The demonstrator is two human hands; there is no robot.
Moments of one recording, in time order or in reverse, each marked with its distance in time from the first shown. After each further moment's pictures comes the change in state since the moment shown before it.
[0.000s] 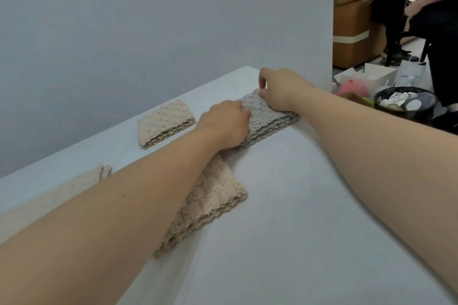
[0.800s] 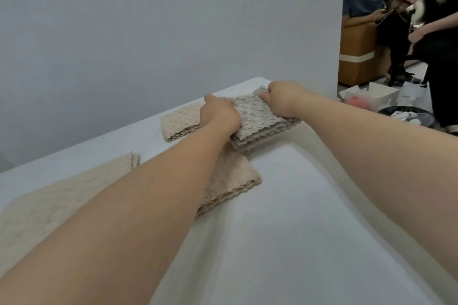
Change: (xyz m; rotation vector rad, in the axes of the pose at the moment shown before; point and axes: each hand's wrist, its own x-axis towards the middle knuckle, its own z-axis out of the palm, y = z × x) left_hand -0.036 -0.010 -0.036 -0.680 0.294 -0.581; right_hand -0.045 -0.047 -0.032 0.091 -0.072 0.006
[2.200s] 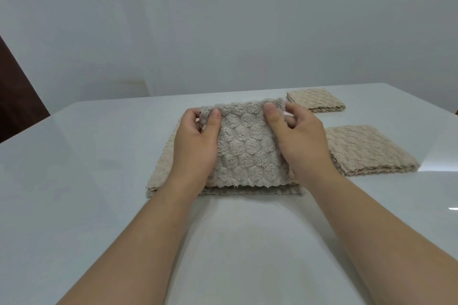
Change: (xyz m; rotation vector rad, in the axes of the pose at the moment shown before) left_hand -0.135 -0.266 -0.263 -0.689 0.361 0.055; right_hand -0.208 -0.276 0.113 1.072 0.059 -0.224
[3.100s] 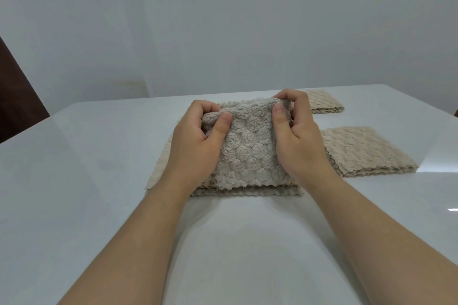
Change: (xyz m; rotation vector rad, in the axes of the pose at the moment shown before) left_hand -0.003 0.006 -0.012 0.204 -0.138 0.339; right_hand -0.009 -0.007 -0.005 -0.138 -0.040 -0.309
